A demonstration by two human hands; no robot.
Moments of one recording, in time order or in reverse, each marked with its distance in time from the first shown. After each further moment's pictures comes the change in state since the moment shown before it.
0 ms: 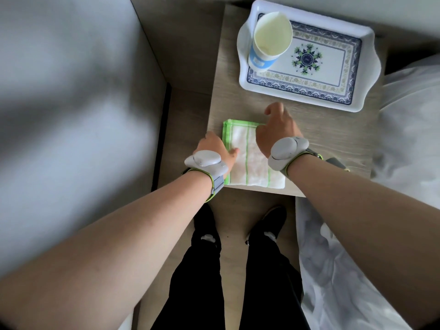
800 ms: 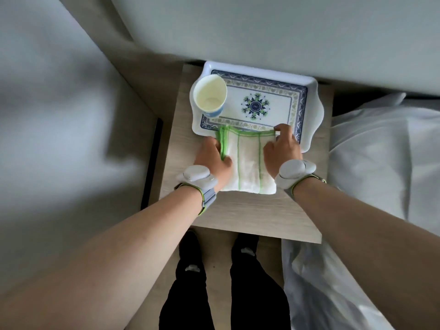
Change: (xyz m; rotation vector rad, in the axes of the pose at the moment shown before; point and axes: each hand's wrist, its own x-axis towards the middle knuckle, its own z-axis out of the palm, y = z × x) left_hand -0.001 0.120 0.008 -0.293 0.224 0.215; right_hand 0.052 0.083 -0.083 0.267 0.097 0.045
